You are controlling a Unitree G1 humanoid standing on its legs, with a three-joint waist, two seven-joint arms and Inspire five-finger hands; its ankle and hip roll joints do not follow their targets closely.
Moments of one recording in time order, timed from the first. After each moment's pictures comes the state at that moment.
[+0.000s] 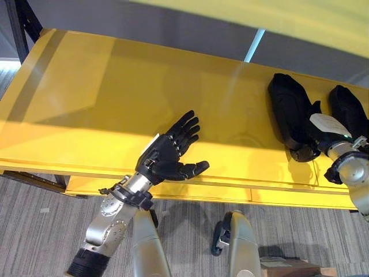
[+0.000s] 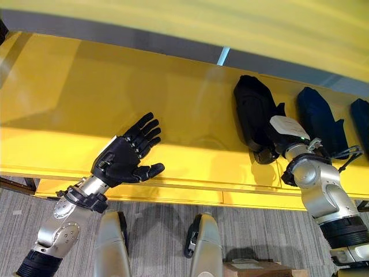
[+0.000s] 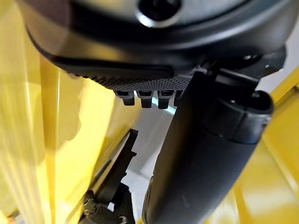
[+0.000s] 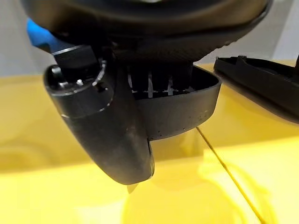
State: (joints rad) left arm -0.10 0.54 -0.17 -0.14 -0.78 -0.04 -0.37; right arm -0.37 -0.99 0.17 0.10 -0.33 0.22 0.20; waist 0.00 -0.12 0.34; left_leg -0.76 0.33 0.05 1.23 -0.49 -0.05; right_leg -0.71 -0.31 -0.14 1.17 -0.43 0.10
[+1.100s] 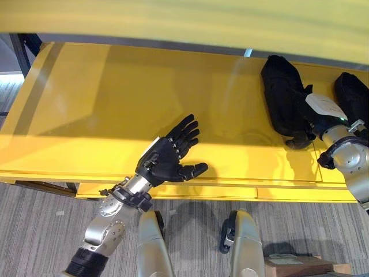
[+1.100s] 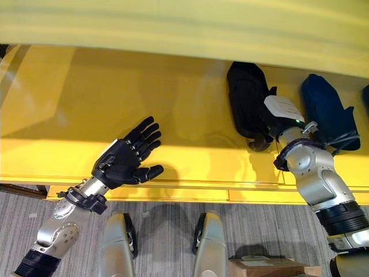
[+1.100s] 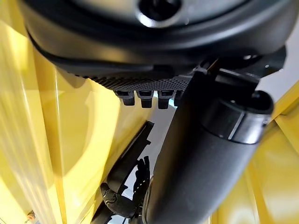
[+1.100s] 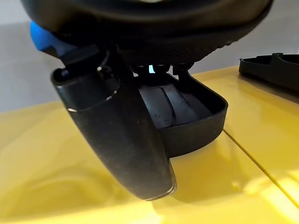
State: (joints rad) left arm -0.10 0.53 -0.19 -0.11 -0.82 -0.04 -0.37; right arm -0.48 -1.01 0.23 0.05 -0.27 0.23 0.11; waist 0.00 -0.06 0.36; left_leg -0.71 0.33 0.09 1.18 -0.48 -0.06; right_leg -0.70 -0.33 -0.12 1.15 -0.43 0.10
